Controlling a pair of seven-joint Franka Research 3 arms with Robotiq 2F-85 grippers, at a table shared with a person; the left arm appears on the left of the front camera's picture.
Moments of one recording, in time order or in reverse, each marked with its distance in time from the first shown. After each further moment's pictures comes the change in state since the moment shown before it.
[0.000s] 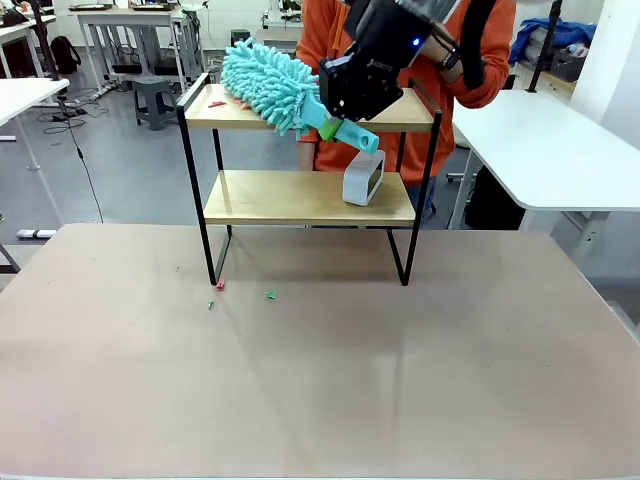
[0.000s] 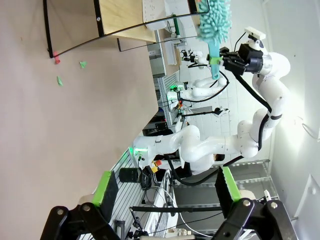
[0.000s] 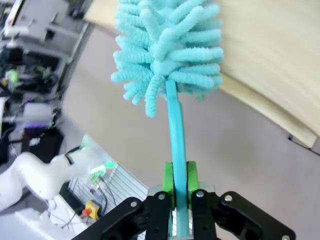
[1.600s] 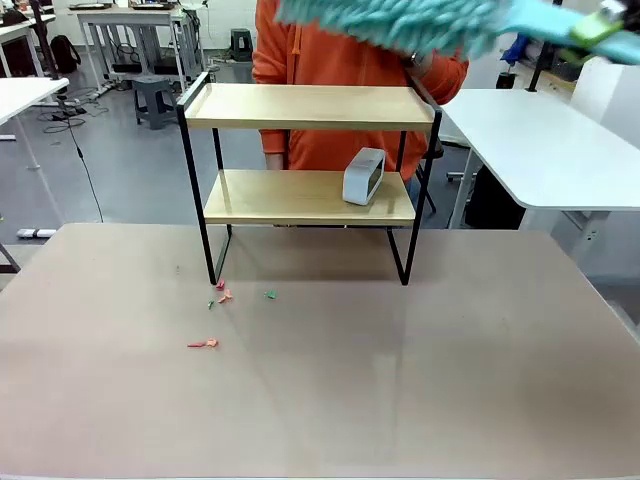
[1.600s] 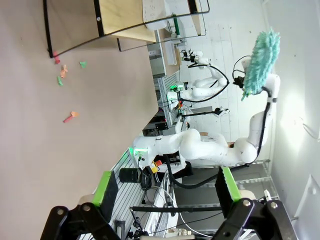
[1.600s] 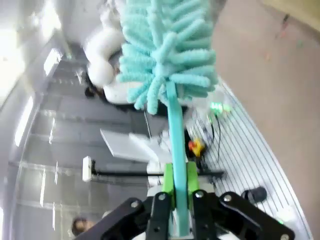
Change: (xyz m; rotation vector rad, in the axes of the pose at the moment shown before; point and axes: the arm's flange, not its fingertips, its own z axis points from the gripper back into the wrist) left arm 0.000 0.000 0.001 0.001 -0.002 -0.001; right arm -0.187 -0.154 0.195 0.755 -0.053 -0.037
